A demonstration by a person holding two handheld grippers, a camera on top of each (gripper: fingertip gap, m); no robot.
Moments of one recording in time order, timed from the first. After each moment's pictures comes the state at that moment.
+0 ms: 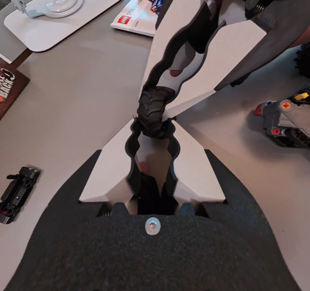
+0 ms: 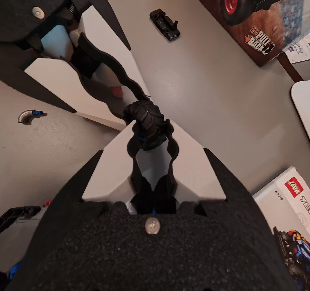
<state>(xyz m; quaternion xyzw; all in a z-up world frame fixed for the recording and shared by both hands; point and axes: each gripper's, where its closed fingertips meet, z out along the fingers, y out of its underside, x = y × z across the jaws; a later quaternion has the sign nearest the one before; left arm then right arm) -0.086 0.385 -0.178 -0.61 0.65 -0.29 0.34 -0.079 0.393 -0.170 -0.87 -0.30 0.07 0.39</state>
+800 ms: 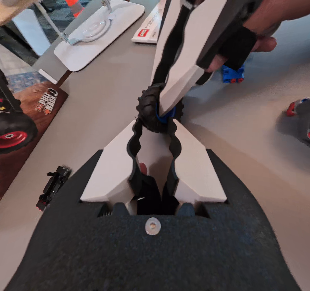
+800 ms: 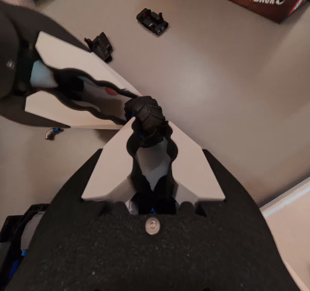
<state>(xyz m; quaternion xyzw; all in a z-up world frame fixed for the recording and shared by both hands) -0.081 0.398 -0.171 -0.59 0.65 -0.22 0.43 -0.065 0.400 -0.176 -0.89 -0.20 0.21 0.36</state>
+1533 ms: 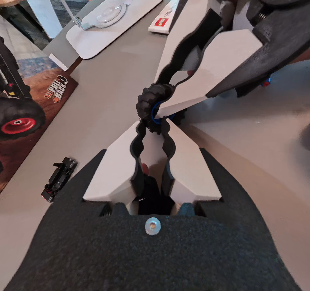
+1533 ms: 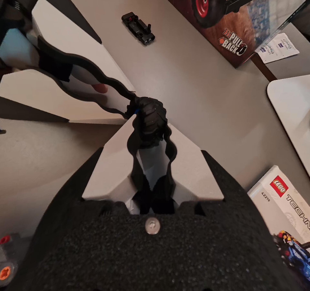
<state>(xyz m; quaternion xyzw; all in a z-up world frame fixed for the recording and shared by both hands) -0.080 0.414 -0.175 -0.63 0.62 -0.20 0.42 -0.062 0.419 -0.175 -0.87 -0.27 0.03 0.42</state>
